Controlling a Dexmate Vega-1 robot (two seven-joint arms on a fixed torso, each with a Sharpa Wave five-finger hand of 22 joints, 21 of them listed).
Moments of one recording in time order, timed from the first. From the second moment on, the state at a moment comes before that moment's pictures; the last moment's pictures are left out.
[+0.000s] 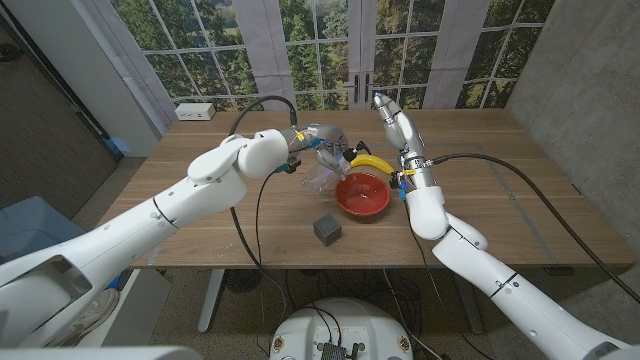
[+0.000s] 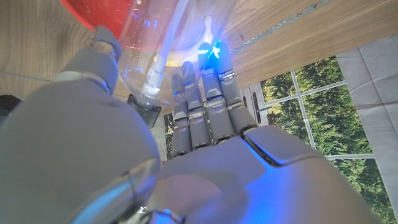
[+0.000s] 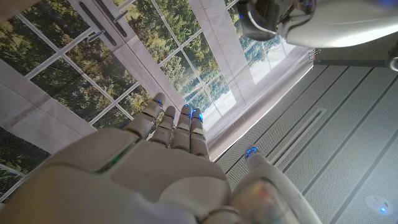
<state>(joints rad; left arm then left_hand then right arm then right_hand) 0.62 0.81 0.70 -2.15 0.52 0.30 -0.37 0.98 -0.17 0.51 -0.19 0.17 0.72 0.17 0.46 0.23 0.83 0.07 0.32 0.41 0.95 0.13 0.41 0.28 0.54 -0.03 1.21 0.19 -1.03 -0.52 -0.49 -1.87 -0.29 0.15 -0.58 0.05 0.09 0.40 0.09 0.19 0.27 0.05 0.20 0.19 0.26 0.02 0.20 0.20 0.12 0.00 0.20 0.34 0.26 0.06 0.19 0.17</state>
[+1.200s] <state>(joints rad) 0.61 0.79 0.70 -2.11 0.51 0.27 -0.37 0.99 -0.18 0.50 -0.18 0.17 0.73 0.17 0.43 0.23 0.84 0.07 0.32 0.40 0.95 0.13 0.40 0.28 0.54 -0.04 1.24 0.19 -0.94 -0.50 -0.61 -1.78 -0.24 0.17 -0.40 0.05 0.09 0.40 0.09 0.19 0.27 0.04 0.20 0.19 0.25 0.02 0.20 0.20 0.12 0.00 0.20 0.33 0.26 0.06 0.19 0.17</state>
